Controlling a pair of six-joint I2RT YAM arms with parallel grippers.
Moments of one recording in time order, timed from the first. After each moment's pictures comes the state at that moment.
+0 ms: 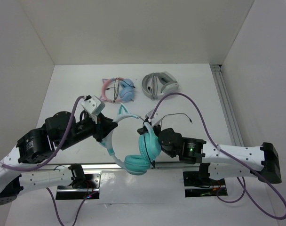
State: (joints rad) left arm -1.08 0.77 1.29 -0.78 -0.23 -0.23; right arm 1.30 1.00 0.78 -0.06 0.56 0.24
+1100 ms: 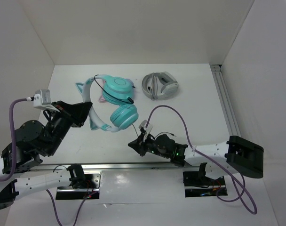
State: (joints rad) left arm -1.08 0.61 1.22 -0.56 -0.72 -0.61; right arm 1.16 1.29 0.42 0.70 0.08 0.33
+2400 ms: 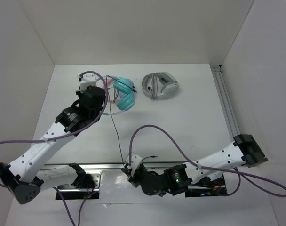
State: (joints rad) left arm -0.65 1.07 1.20 -0.64 -0.93 -0.37; right arm 1.84 1.27 0.77 0.16 0.75 0.33
